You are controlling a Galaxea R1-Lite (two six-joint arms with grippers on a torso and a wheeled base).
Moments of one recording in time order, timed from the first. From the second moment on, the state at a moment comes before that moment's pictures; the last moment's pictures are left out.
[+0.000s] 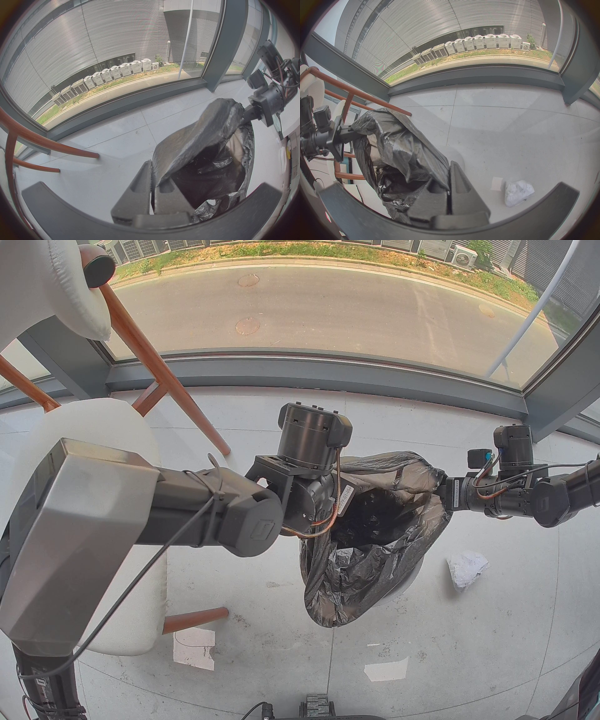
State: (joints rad) left arm -0.73 2.21 -1.65 -0.21 0.41 0.19; right arm 0.21 1.96 -1.13 -0.31 0.22 0.10
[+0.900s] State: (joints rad) left arm -0.63 2.30 -1.74 -0.21 0.35 0.23; right arm 0.16 1.71 -0.75 -0.44 0.34 0.06
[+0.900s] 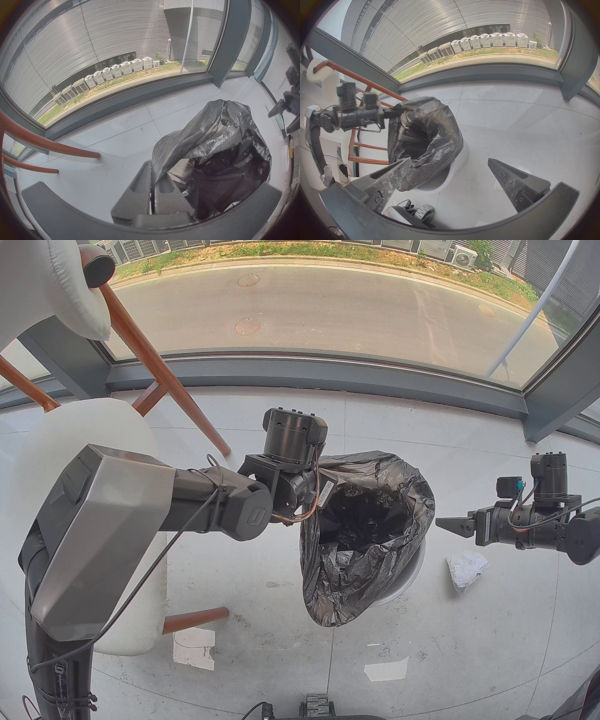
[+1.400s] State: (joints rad) left arm -0.62 2.30 -1.74 -0.09 0.34 0.23; right arm 0.15 1.53 -0.57 -0.44 0.34 0.11
